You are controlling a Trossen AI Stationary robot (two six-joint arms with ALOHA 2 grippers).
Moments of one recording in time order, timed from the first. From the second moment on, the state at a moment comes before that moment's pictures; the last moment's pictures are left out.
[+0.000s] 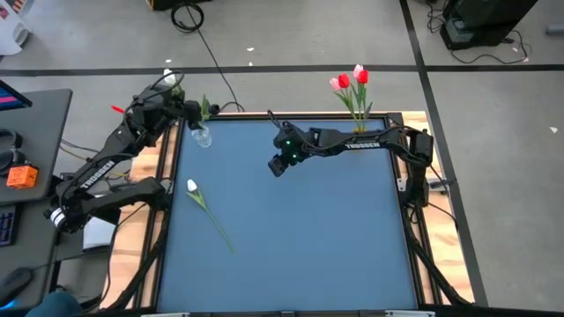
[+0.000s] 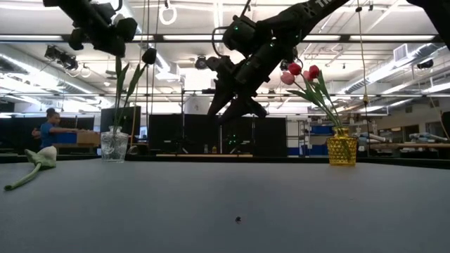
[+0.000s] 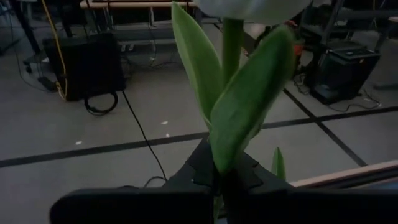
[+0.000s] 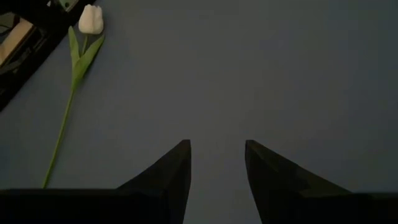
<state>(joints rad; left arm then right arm) 0.84 0.77 0.86 -0.38 -0.47 -0.20 -0.27 1.92 1.38 -0.30 -0.12 0.57</state>
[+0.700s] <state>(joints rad) 0.84 0.77 0.75 -0.38 -0.45 -0.27 -0.25 1.92 1.38 -0.31 -0.11 0.57</state>
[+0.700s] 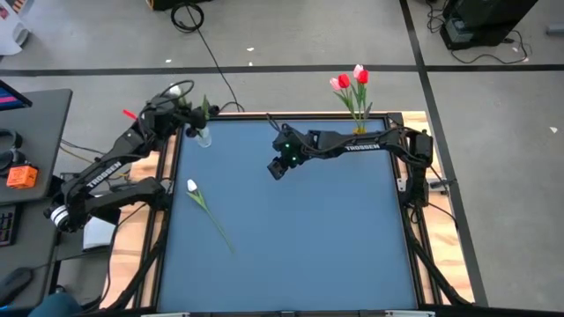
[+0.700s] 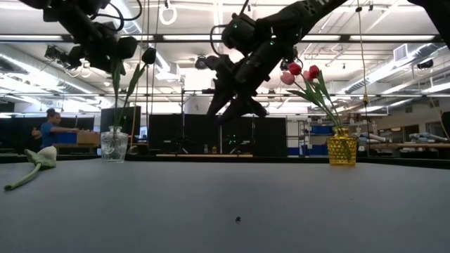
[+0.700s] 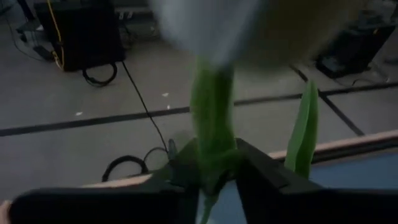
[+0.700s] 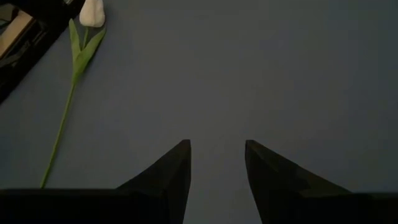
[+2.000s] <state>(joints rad) 0.84 0.79 0.92 -1.33 -0.13 -0.47 -0.09 1.92 1.38 -0.41 -0.08 0.73</state>
